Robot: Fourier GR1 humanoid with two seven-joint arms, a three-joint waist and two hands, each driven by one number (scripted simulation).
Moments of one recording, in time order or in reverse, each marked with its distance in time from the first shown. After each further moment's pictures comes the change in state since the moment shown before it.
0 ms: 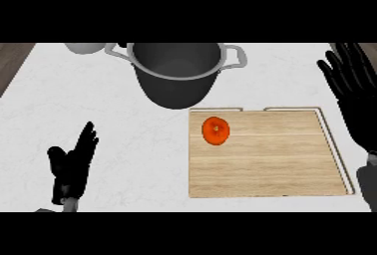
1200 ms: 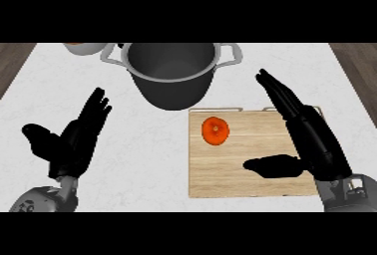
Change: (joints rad) left arm -0.146 -0.002 0.015 -0.225 0.021 -0.068 0.128; right arm -0.067 -0.099 0.451 -0.135 0.849 -0.168 0.262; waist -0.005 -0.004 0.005
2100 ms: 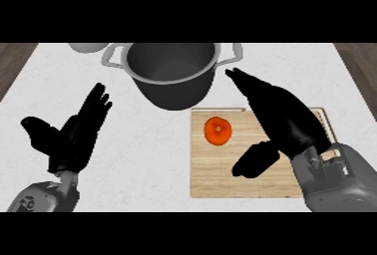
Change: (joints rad) left arm -0.025 -0.030 0.038 0.000 -0.033 -0.034 0.044; right arm -0.318 0.111 0.025 0.009 -0.112 0.454 0.660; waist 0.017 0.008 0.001
